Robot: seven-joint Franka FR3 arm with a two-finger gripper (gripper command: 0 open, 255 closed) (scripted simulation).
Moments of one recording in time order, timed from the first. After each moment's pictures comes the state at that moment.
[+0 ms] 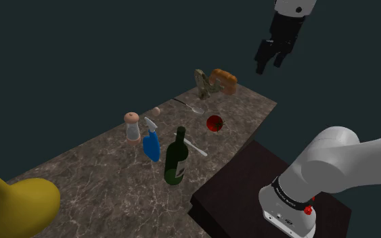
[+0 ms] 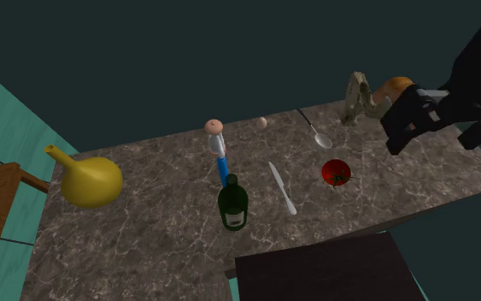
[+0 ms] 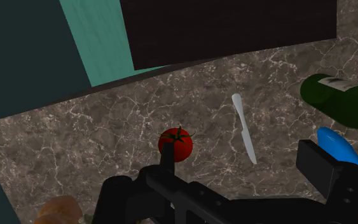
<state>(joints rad) 0.00 -0.79 0.00 -2.28 -0.12 1.46 0.13</state>
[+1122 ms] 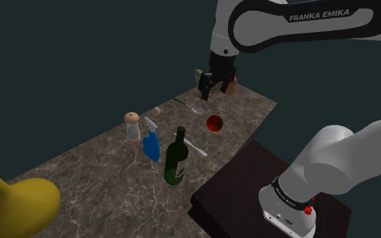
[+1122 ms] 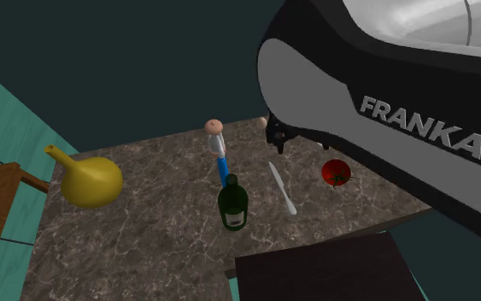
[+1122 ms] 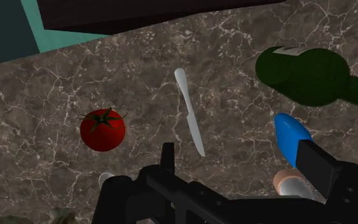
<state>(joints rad) 0.08 -0.48 0.14 -2.37 0.00 1.86 0.29</state>
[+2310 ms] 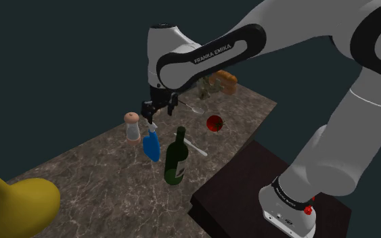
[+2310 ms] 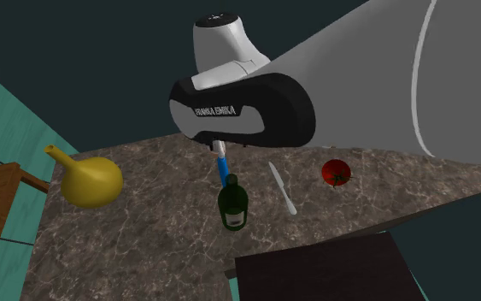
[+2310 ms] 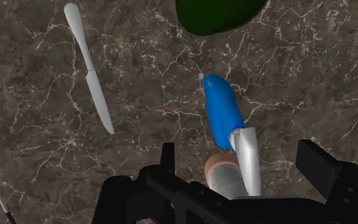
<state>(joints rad) 0.16 0.13 0.27 -2.09 -0.04 2.21 0.48</state>
